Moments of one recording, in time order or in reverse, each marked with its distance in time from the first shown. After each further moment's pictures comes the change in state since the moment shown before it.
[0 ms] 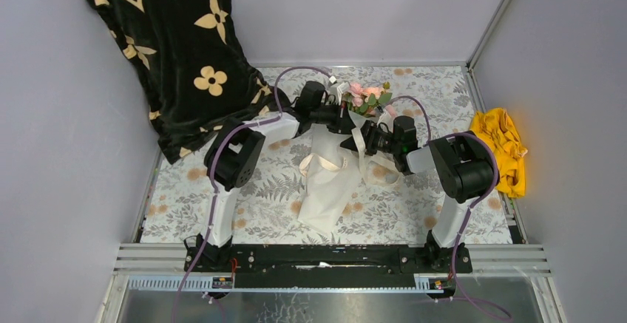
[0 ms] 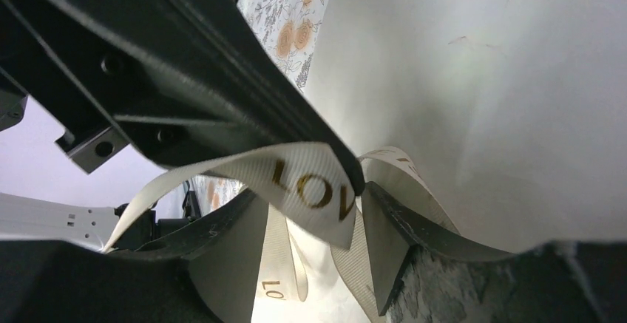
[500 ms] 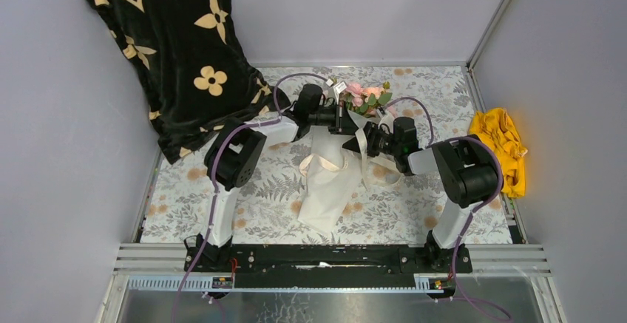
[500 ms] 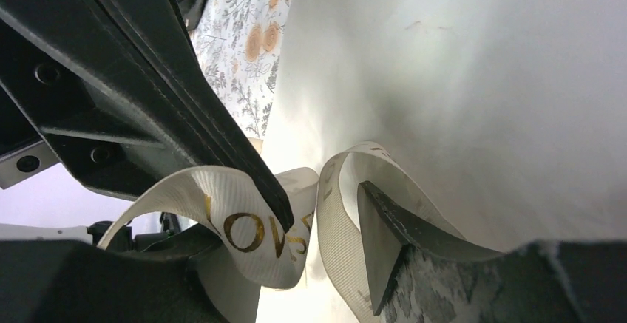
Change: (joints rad) left arm -0.014 0.003 -0.047 0.154 0.065 -0.249; right arm 0.002 -0.037 -0.009 -0.088 0.075 -0.043
